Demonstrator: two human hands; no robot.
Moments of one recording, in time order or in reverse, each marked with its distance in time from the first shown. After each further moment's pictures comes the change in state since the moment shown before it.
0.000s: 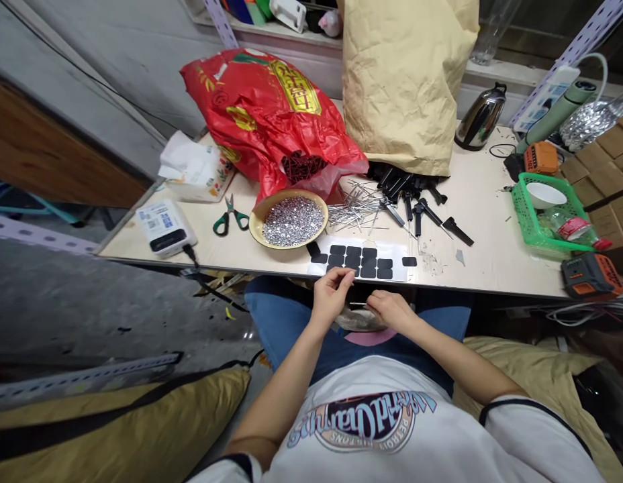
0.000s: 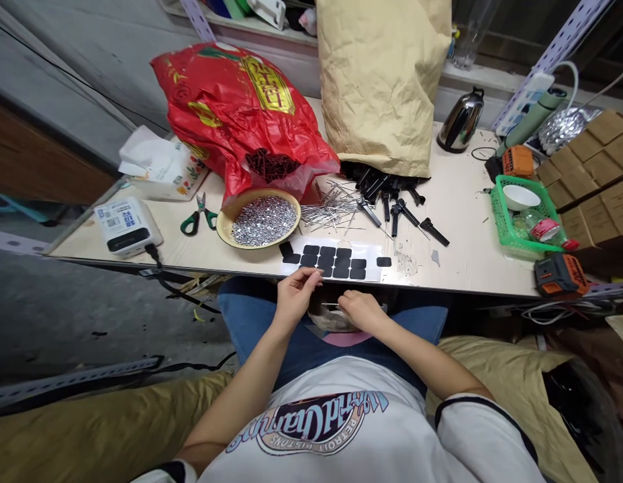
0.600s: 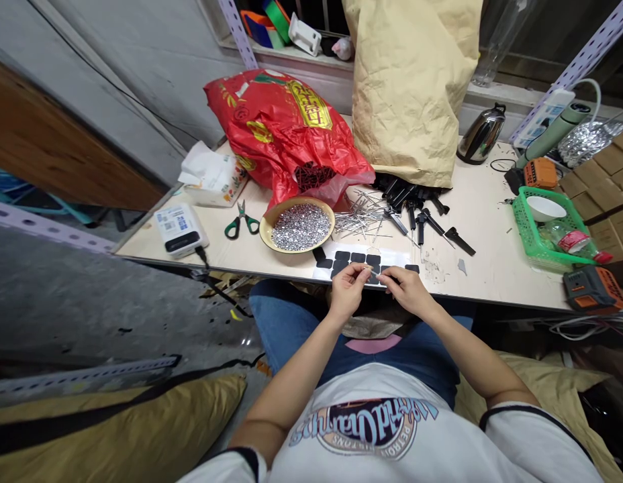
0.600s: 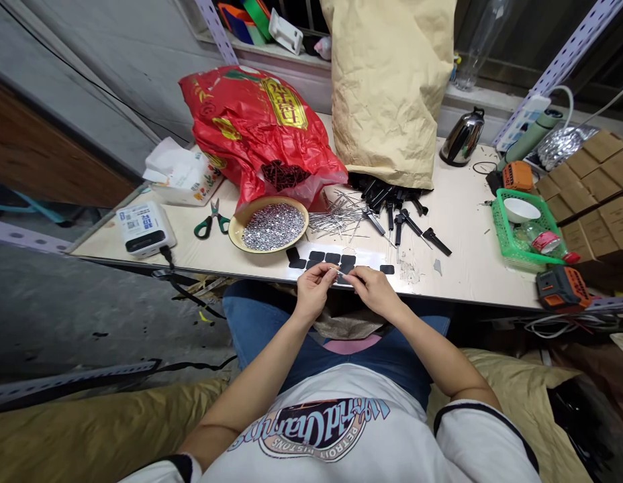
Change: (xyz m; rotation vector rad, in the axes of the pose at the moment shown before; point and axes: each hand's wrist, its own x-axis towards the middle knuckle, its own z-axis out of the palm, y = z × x) left_hand 0.015 0.003 0.028 -0.247 0.002 -0.018; right_hand 0.012 0.007 -0.064 0.441 0.374 -0.015
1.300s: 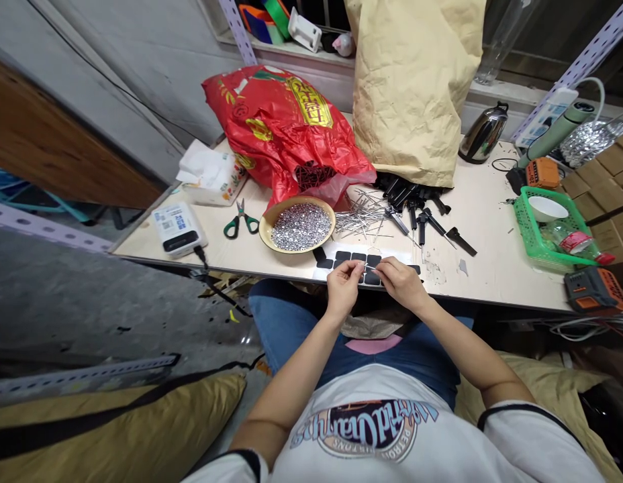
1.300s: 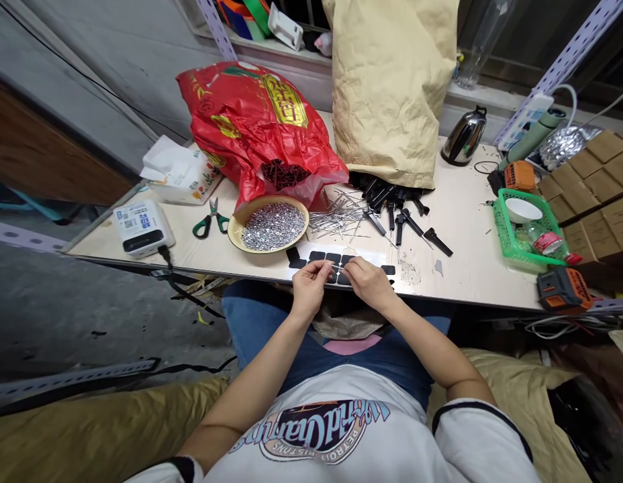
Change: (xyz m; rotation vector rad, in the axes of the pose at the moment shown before) left_hand 0.008 0.003 -0.002 0.024 0.145 -0.016; right_hand 0.015 0.009 0.008 -0.368 0.031 -0.185
